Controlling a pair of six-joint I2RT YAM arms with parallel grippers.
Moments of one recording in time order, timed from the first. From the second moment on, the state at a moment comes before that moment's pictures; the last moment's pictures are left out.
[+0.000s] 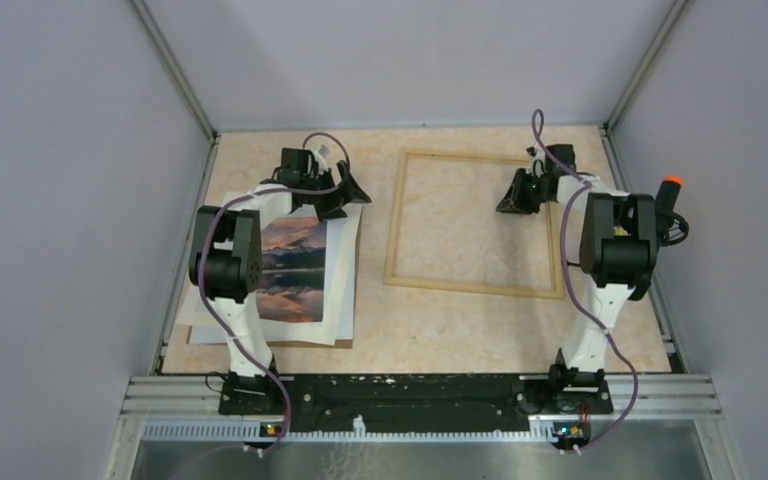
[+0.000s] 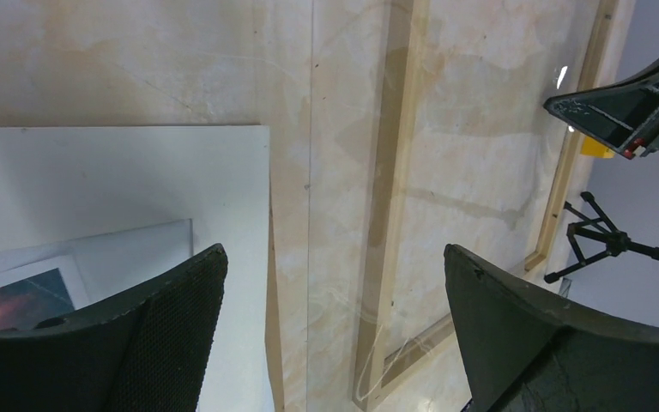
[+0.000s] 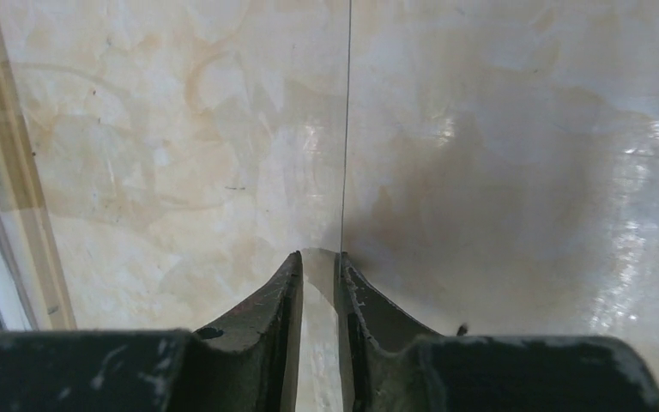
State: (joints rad) left arm -0.13 1.97 1.31 -0.16 0.58 -0.55; right arm -0.04 2.04 1.34 -0.28 -0.48 0.25
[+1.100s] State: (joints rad) left arm -0.14 1.99 1.26 -0.07 0.71 -0.68; right arm -0.04 1.99 1.45 -0.44 0.22 0.26
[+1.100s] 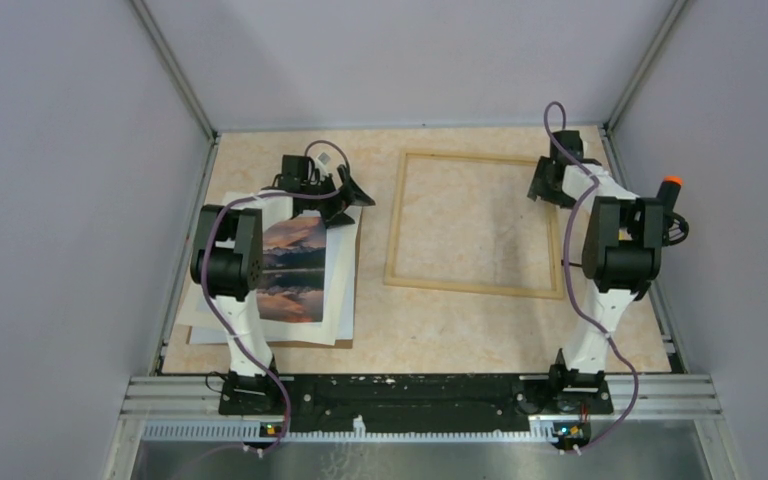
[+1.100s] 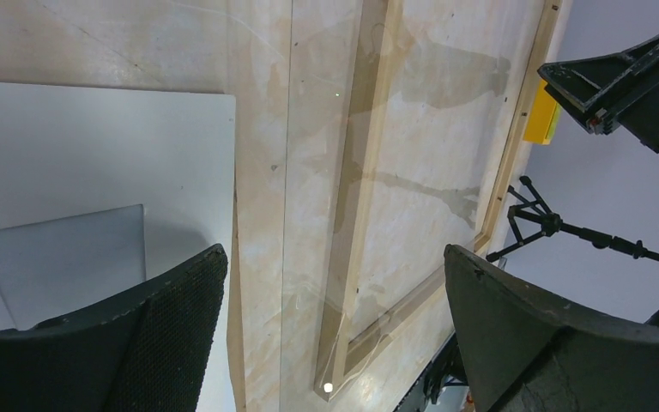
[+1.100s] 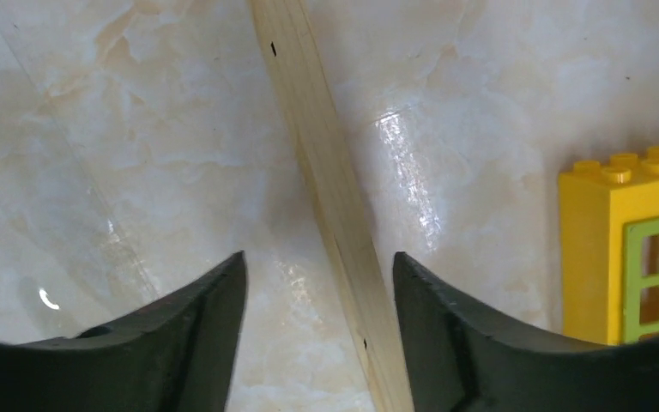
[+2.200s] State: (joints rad) left arm -0.10 1.78 1.29 -0.20 0.54 -0.58; right arm 0.04 1.99 1.41 -0.41 0.06 0.20
